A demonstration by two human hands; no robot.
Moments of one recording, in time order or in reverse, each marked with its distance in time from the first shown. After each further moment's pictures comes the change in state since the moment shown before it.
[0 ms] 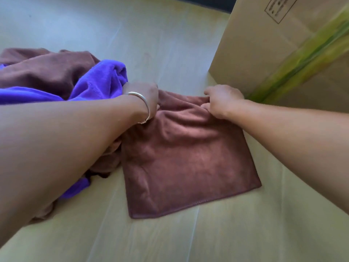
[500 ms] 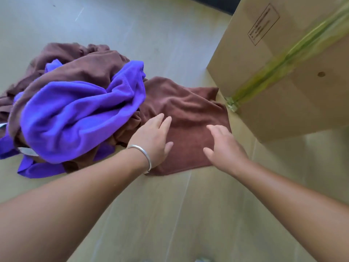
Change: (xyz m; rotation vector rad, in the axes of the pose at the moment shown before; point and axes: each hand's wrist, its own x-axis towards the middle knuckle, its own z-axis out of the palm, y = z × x) left_hand -0.195 0.007 -0.023 -0.375 -0.057 0.200; right_hand -0.215 -0.022 -0.031 0.334 -0.184 0.050
